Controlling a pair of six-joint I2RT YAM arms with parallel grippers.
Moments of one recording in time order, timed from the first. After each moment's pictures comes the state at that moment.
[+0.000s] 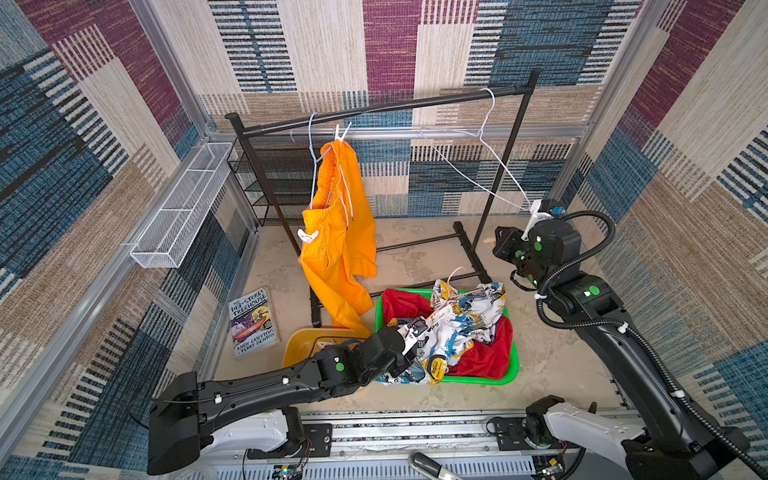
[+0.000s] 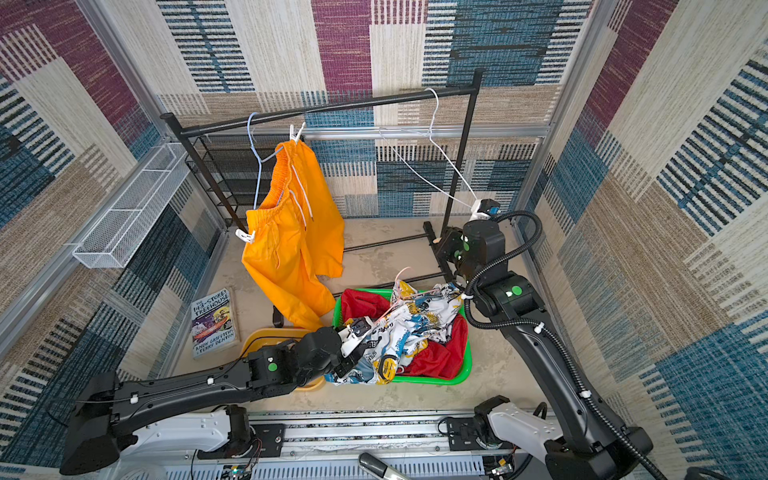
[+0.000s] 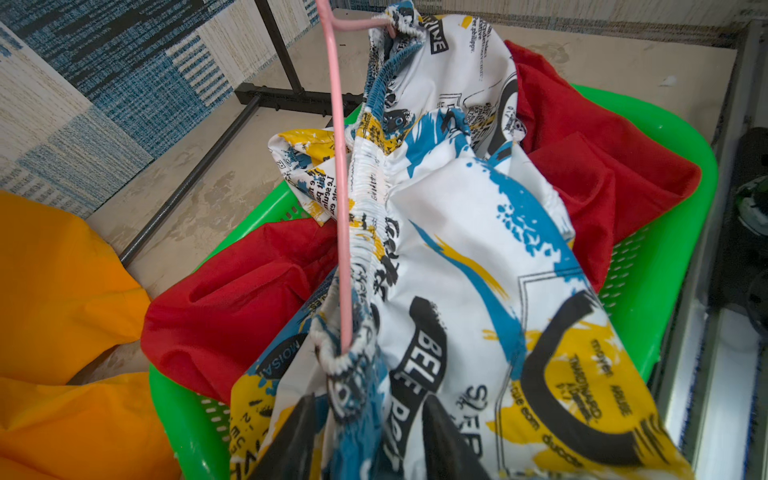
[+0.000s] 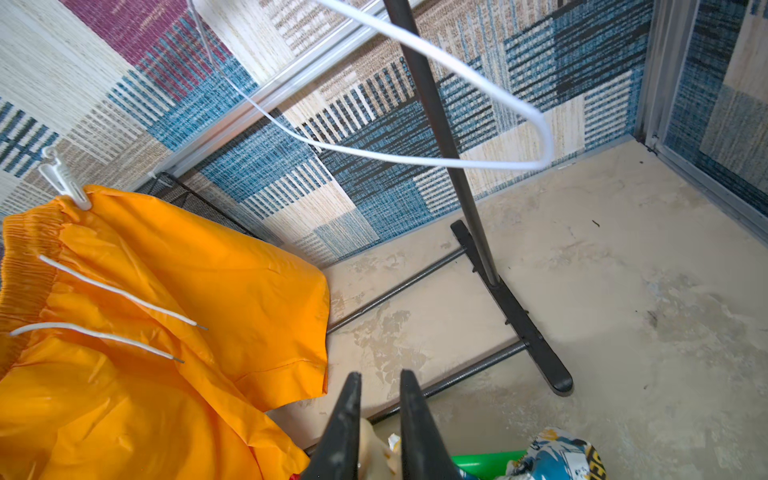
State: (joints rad) left arm -1.17 1.13 0.73 -0.23 -0.33 0.02; right arm 0.38 1.09 1.28 -0.51 0.22 0.60
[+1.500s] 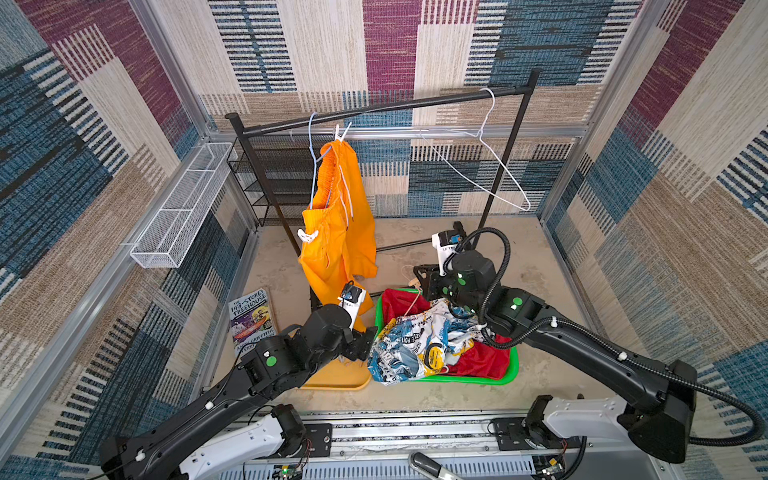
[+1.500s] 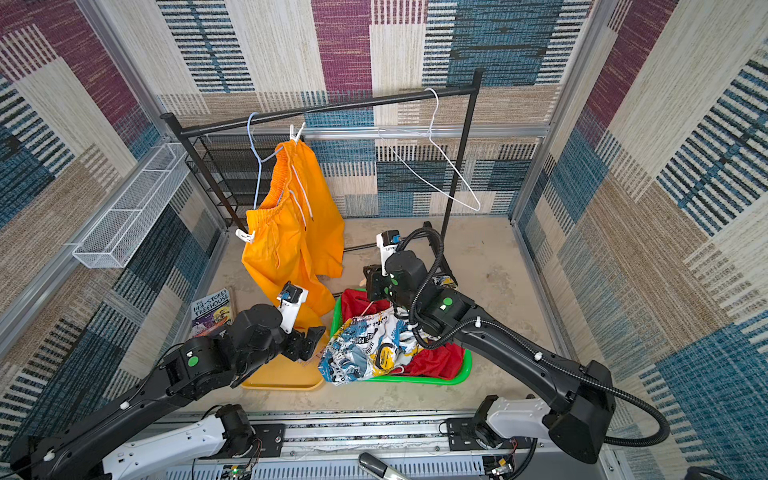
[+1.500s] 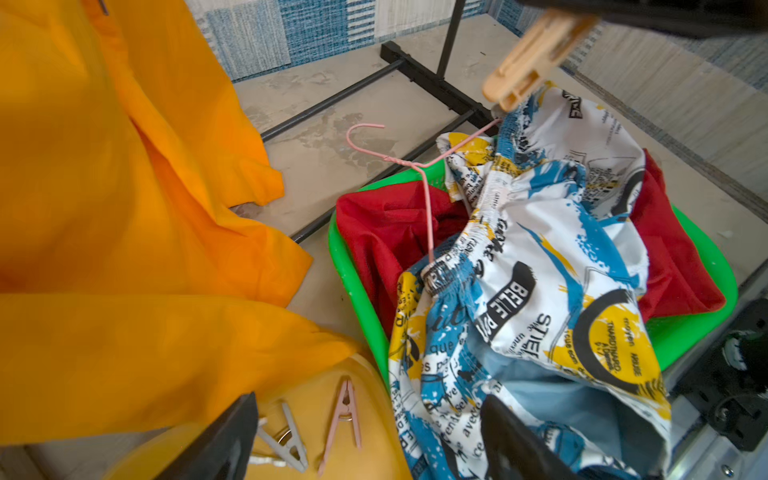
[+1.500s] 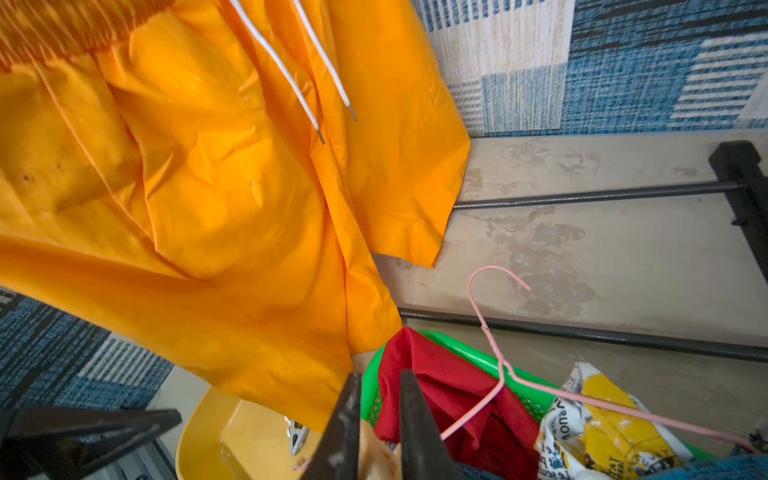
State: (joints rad) left arm -0.88 0.84 0.94 -0.80 -0.27 -0.29; right arm 0.86 1.27 1.15 -0.30 0.17 0.49
